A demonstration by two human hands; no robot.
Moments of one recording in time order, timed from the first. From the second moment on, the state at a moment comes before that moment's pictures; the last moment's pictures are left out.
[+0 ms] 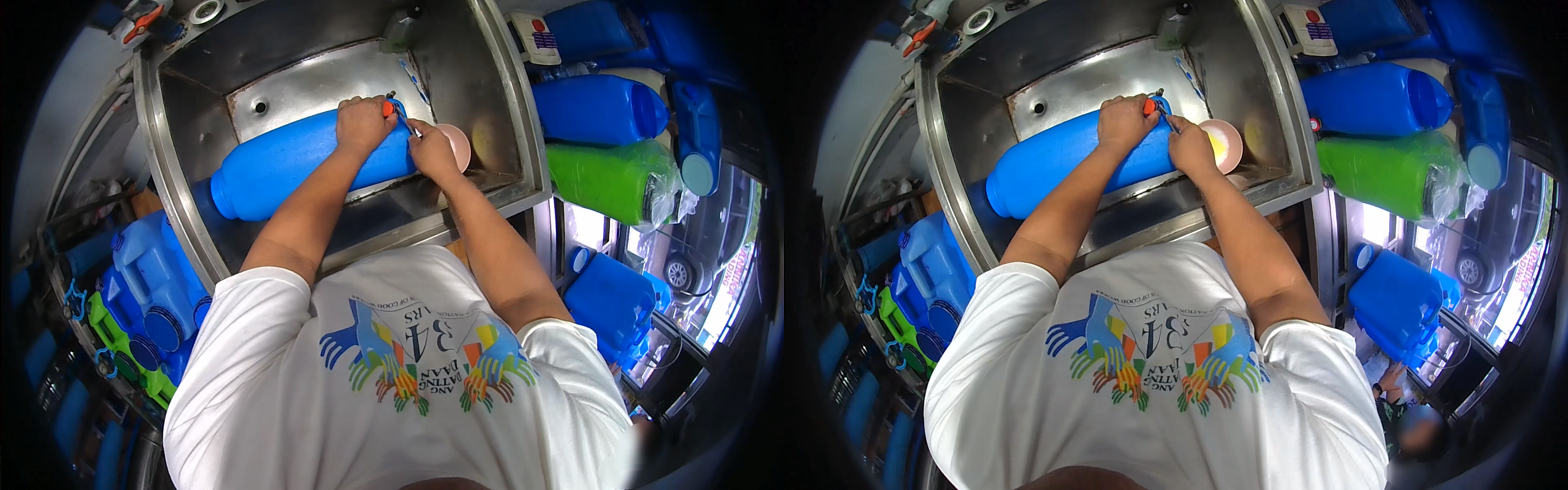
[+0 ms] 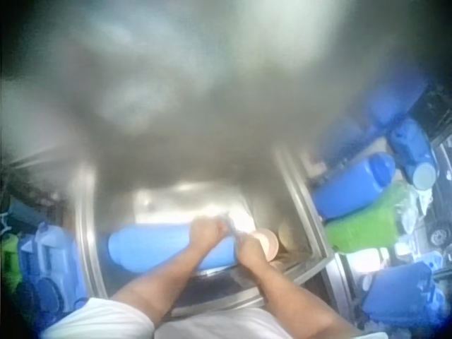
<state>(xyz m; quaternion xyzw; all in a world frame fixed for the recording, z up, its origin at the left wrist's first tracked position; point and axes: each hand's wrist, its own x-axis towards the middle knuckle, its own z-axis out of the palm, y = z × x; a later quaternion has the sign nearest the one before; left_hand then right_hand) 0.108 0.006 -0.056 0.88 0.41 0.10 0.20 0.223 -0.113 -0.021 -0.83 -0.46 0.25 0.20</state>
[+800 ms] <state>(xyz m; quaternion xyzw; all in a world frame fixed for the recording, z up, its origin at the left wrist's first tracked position) 0.129 0.035 -0.088 0.86 0.40 -0.07 0.29 0.310 -0.133 -0.072 -0.81 -0.56 0.16 -0.01</state>
